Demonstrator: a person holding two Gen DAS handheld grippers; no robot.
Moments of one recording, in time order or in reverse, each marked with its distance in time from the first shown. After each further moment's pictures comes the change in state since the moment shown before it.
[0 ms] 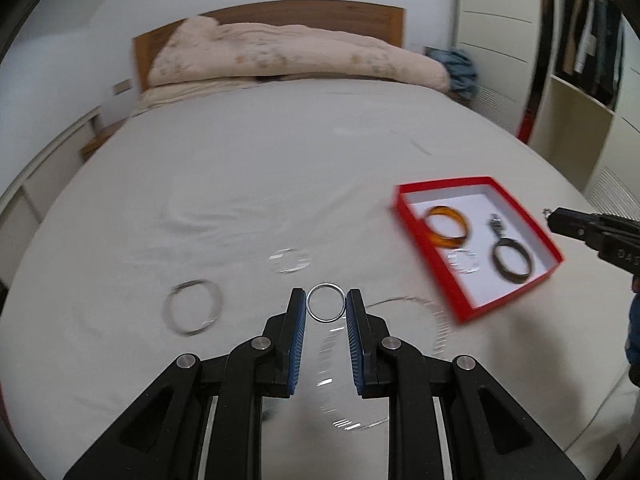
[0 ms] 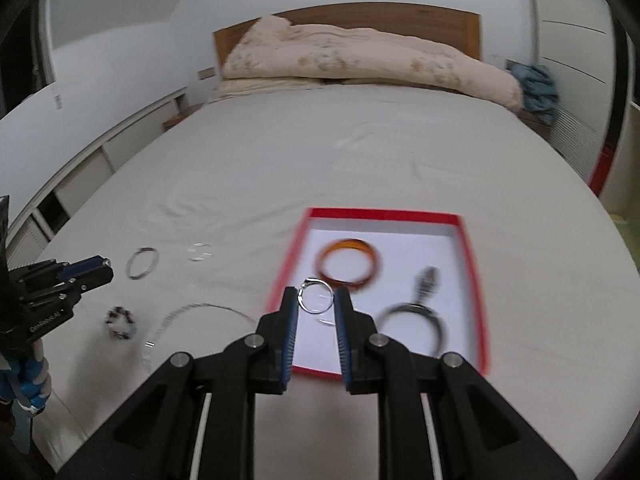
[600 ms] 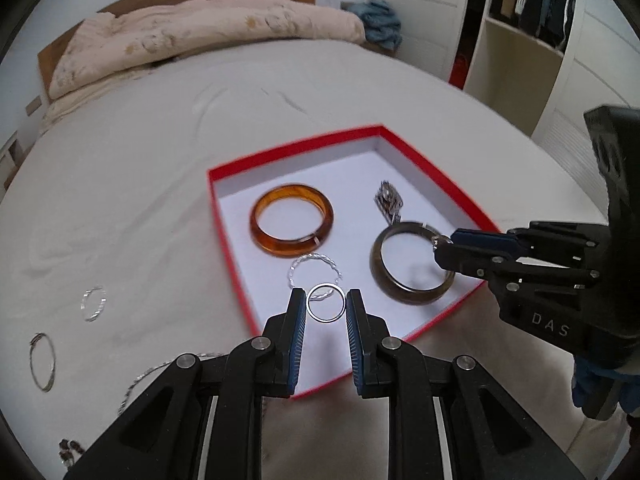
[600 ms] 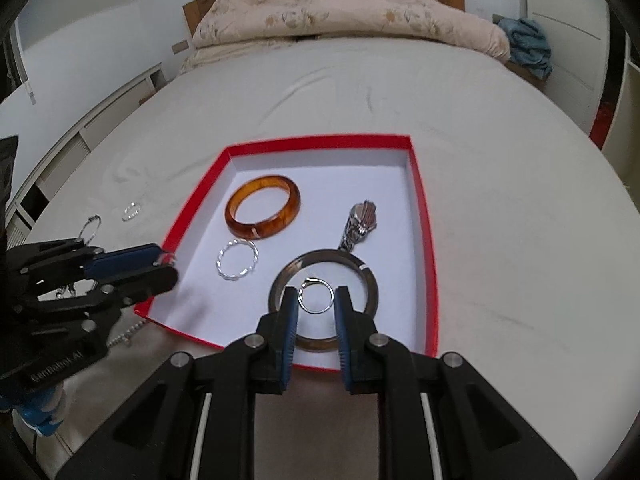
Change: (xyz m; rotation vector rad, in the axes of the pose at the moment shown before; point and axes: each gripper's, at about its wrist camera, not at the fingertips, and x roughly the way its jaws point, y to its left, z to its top) left arm 0.105 -0.141 0.026 0.158 0.139 -0.188; right arm 0.065 -0.069 -0.034 0.041 0.143 0.008
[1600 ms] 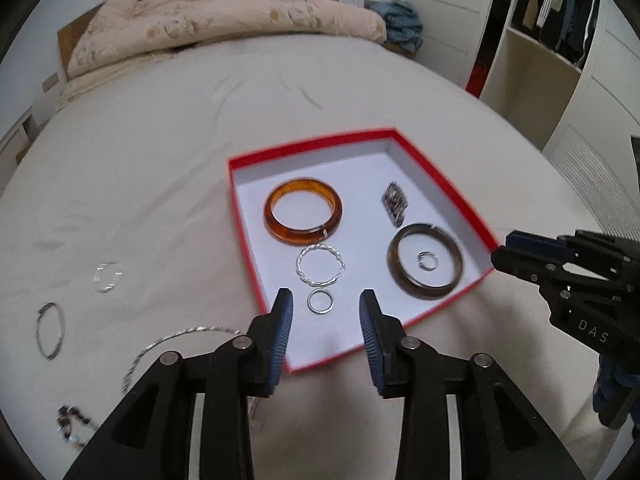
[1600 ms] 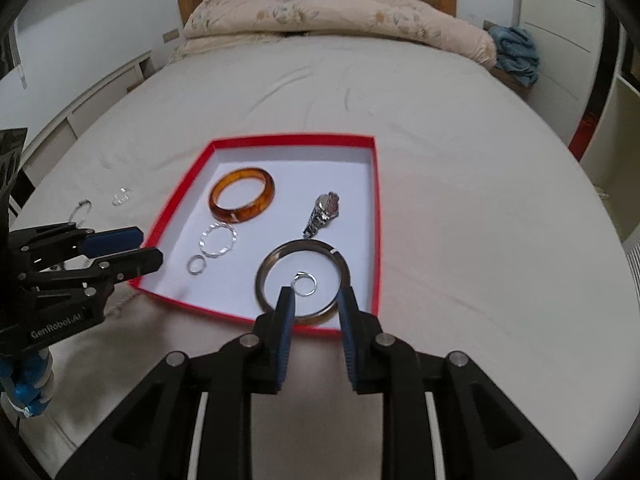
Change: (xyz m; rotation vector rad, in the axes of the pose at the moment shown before) left arm -0.034 -0.002 -0.008 -0.088 -0.001 0.029; right arm -0.049 -0.005 -0.011 -0.020 0.008 -0.093
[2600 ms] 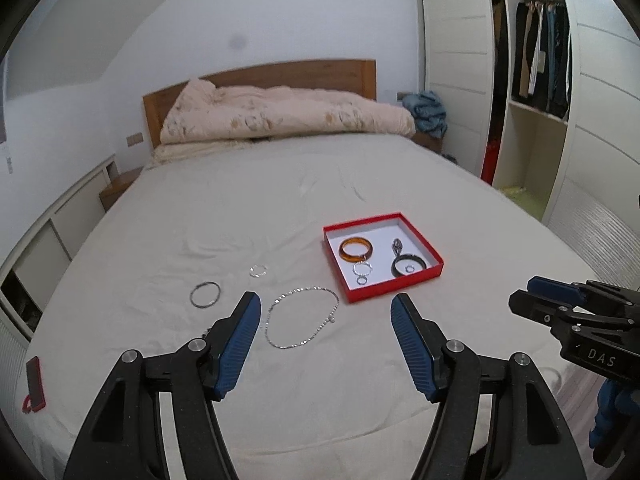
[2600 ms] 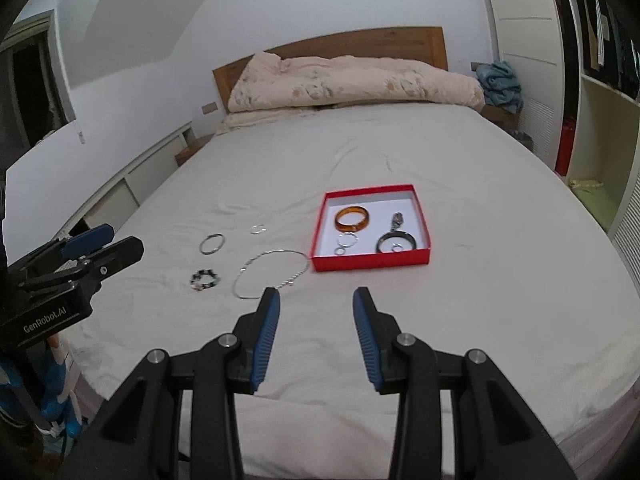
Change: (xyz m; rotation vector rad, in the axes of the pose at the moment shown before) left arm -0.291 -0.020 -0.120 -0.021 -0.334 0.205; right arm -0.241 0.106 -0.099 0.085 -0.244 0.123
